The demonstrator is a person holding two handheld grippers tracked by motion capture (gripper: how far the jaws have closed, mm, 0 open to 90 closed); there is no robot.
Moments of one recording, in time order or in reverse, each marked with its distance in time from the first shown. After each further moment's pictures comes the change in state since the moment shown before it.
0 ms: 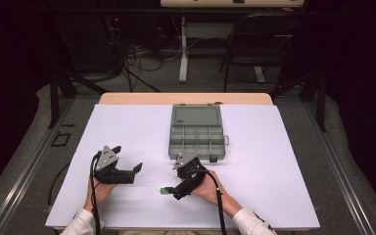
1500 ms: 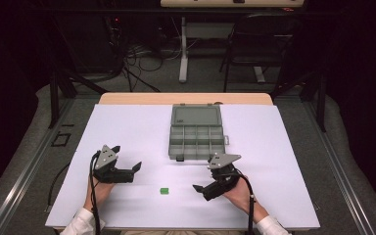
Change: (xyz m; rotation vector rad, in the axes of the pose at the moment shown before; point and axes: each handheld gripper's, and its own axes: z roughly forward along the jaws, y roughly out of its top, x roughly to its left) left arm 0.003 0.000 0.001 0.005 0.008 -0.015; right arm -0.017 -0.045 -0.075 -0.080 -0.094 0.066
